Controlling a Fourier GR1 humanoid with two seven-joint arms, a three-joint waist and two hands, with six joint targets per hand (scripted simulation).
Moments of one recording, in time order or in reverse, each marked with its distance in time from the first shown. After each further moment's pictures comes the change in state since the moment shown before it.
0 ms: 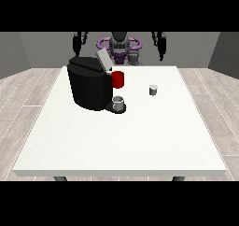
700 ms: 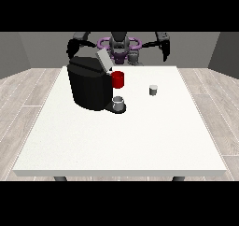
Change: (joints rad) left arm -0.086 0.089 0.055 0.080 -0.042 -0.058 -0.167; right arm 0.003 0.057 -0.074 0.028 -0.011 -0.097 -0.085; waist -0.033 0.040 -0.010
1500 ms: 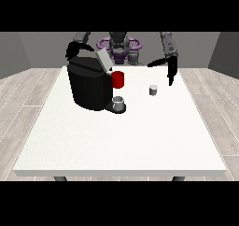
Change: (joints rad) left arm -0.310 0.185 0.131 0.411 -0.034 -0.074 0.055; right arm -0.083 0.017 0.065 -0.054 -0.005 -0.021 0.010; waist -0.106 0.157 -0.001
